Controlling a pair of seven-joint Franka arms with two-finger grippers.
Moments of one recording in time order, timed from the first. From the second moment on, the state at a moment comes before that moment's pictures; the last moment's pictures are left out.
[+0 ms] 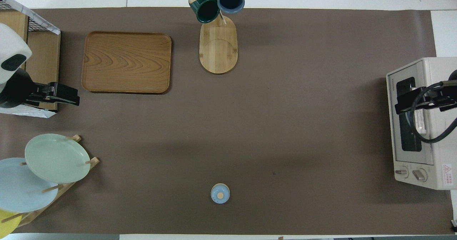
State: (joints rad) left arm -0.05 -0.05 -0.09 -1.66 -0.04 1.57 -0.06; right arm 0.06 -0.01 -0.05 -1.53 0.00 1.38 -0.03
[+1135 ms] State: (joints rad) left arm -0.05 -0.05 -0.09 -1.66 -0.04 1.57 -0.06; right arm 0.06 -0.01 -0.05 -1.53 0.03 1.38 -0.06
